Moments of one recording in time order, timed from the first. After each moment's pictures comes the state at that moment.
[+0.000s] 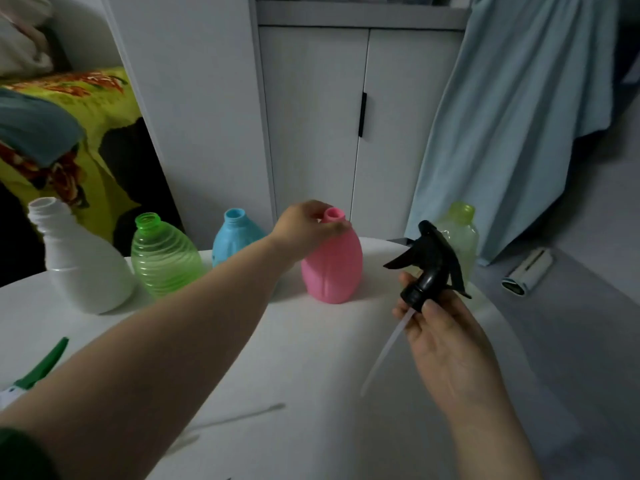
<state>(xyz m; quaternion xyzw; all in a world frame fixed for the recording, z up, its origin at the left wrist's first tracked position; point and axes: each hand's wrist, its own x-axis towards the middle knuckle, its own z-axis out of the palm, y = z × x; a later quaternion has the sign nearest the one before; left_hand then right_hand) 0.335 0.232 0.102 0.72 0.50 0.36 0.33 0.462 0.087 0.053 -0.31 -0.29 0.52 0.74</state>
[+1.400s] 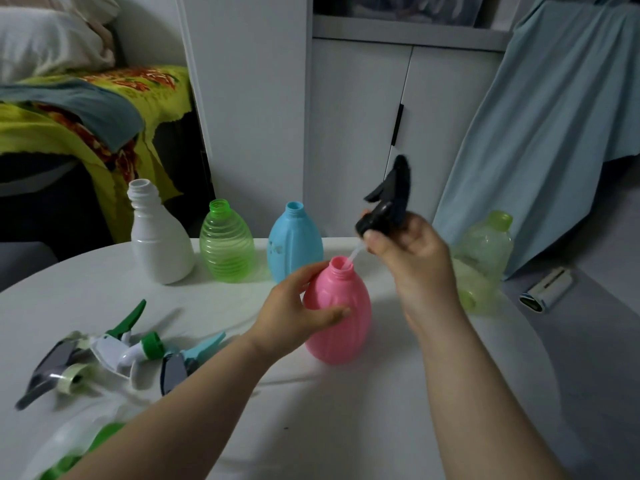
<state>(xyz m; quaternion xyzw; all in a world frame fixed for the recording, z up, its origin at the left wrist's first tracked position) 0.246 0.134 0.053 0.70 0.43 0.43 0.38 0.388 0.123 0.107 -0.39 -0.51 0.35 0.68</state>
